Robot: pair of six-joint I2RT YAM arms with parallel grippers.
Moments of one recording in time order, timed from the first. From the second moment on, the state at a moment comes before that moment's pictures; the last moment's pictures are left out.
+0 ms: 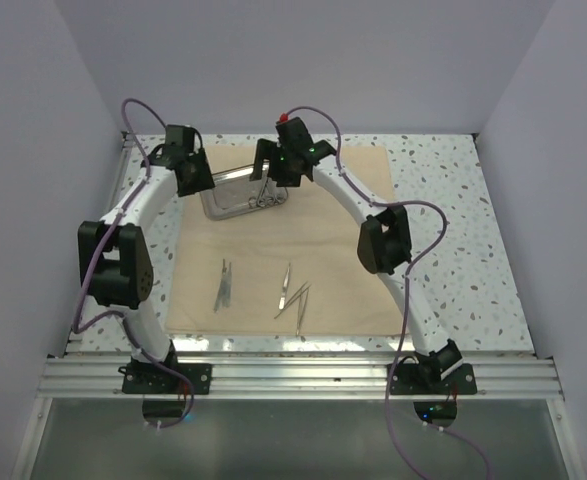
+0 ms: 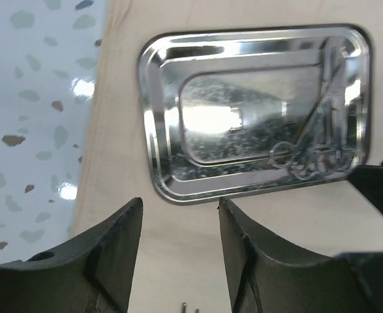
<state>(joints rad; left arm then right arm) -0.13 1.83 1.55 -0.58 -0.09 -0.38 0.58 2.58 2.54 -0.72 -0.15 0.64</state>
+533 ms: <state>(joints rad) -0.06 1.92 1.36 -0.51 -0.10 -0.36 0.59 2.60 2.54 -0.72 -0.10 0.60</state>
